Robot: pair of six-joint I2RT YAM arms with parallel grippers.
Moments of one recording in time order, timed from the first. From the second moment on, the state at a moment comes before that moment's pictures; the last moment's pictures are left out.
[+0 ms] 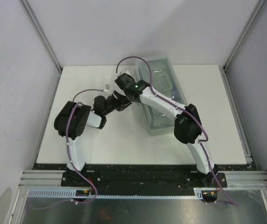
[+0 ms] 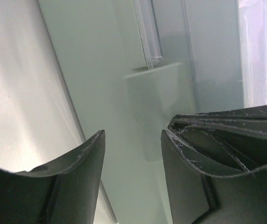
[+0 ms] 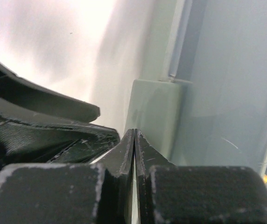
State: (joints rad) left arm -0.29 1.99 0.75 1.14 0.54 -1.17; right arm 0.83 2.23 2.13 -0.83 0.50 0.14
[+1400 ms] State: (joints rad) left arm -0.34 2.07 0.85 1.04 0.51 -1.11; right arm 0.76 2.12 2.14 -0.81 0.46 0.18
